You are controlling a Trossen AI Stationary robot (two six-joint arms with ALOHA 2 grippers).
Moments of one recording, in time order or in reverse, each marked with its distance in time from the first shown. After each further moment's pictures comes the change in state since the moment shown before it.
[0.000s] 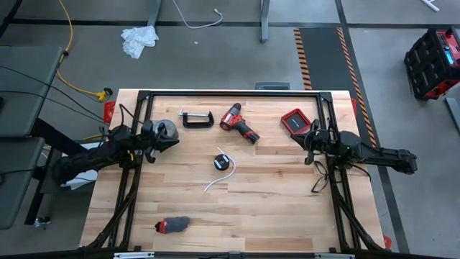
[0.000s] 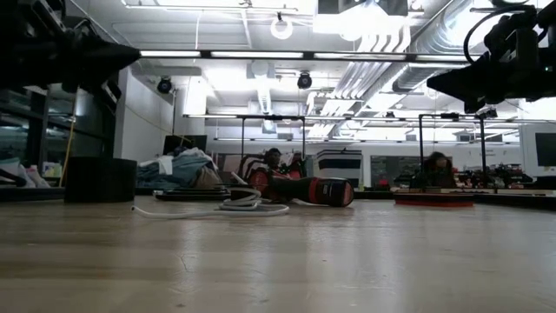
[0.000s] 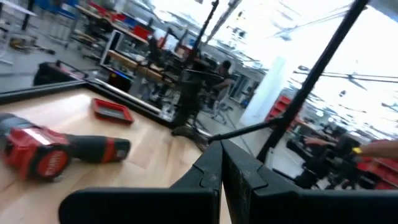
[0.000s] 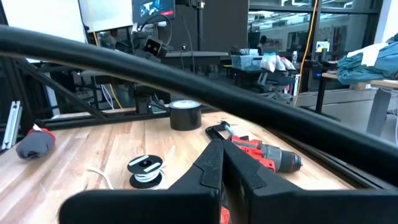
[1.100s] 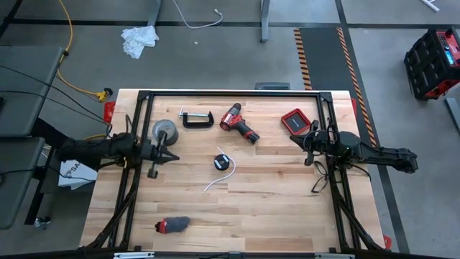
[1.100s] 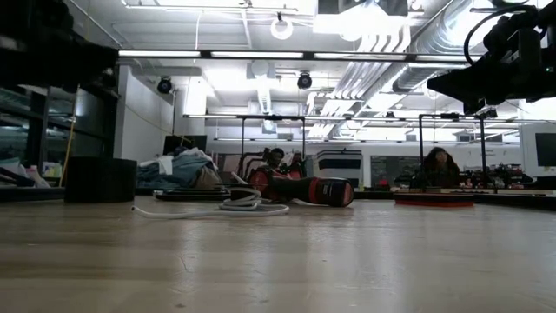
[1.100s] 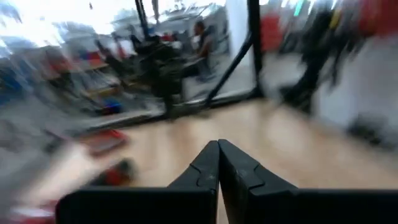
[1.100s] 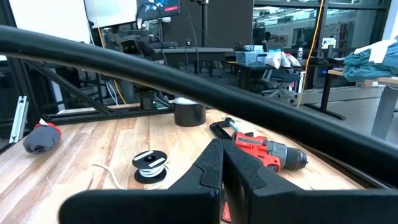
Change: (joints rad) left arm -0.369 0.000 -0.001 -0.101 -0.157 0.629; right arm 0.016 0.018 0.000 -0.001 -0.005 0.000
